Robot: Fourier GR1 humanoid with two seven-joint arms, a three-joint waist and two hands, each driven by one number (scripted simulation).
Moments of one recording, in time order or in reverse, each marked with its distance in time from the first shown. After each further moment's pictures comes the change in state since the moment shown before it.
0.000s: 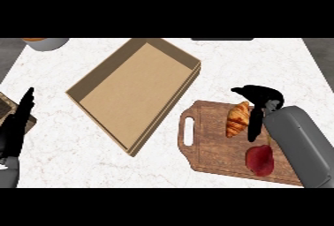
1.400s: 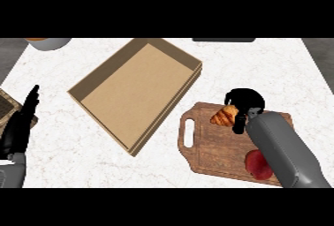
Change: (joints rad) left arm -0.036 -0.055 0.039 0.023 -0.071 -0.022 -0.011; right arm -0.002 0.107 0.032 0.123 0.324 -0.214 -0.091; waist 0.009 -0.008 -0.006
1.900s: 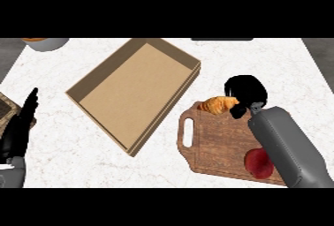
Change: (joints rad) left arm 0.029 -0.012 0.006 -0.031 -0.006 -0.002 0.007; right arm -0.018 -0.018 -0.011 -0.067 0.078 -0.221 -0.126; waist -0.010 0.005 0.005
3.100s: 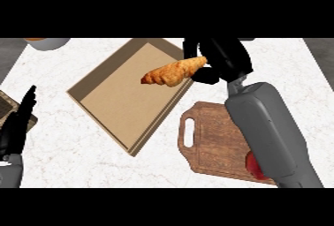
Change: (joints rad) left arm -0.023 0.009 0.022 0.022 -0.004 -0.024 -0.007; right arm -0.194 0.172 -0.126 -0.307 -0.168 -0.151 -0.155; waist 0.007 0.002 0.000
